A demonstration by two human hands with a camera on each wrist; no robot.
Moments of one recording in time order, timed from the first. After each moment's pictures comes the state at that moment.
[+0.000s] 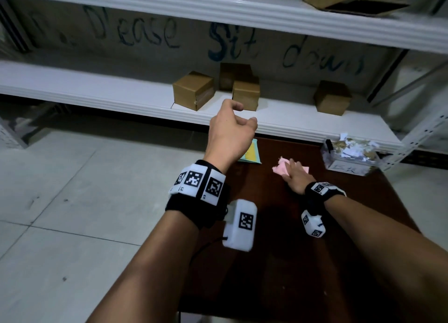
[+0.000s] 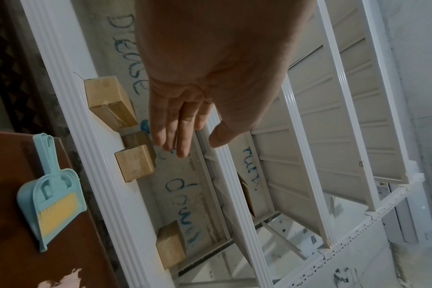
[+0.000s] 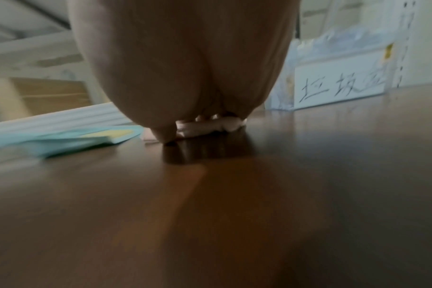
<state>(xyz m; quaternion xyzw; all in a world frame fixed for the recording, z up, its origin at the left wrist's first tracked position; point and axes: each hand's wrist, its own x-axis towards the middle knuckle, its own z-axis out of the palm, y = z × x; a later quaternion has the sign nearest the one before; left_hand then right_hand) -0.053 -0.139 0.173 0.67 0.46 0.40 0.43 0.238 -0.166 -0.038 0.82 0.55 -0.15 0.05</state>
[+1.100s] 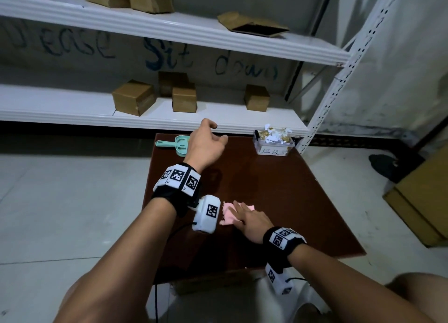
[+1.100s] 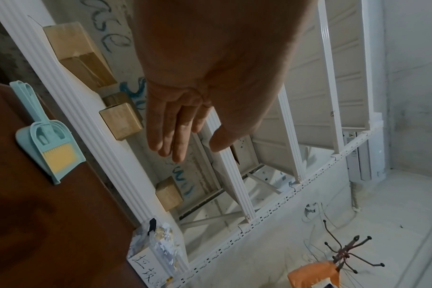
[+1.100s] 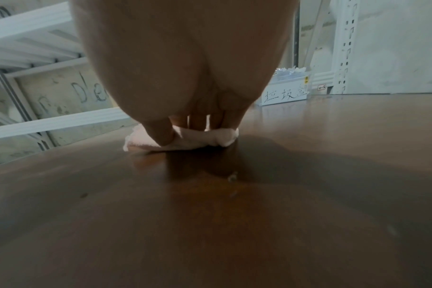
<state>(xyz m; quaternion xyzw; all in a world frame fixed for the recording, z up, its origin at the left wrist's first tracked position) -0.009 -0.212 0.158 0.76 0.40 0.31 0.41 0.112 -0.386 -0.006 0.78 0.60 -0.19 0.07</state>
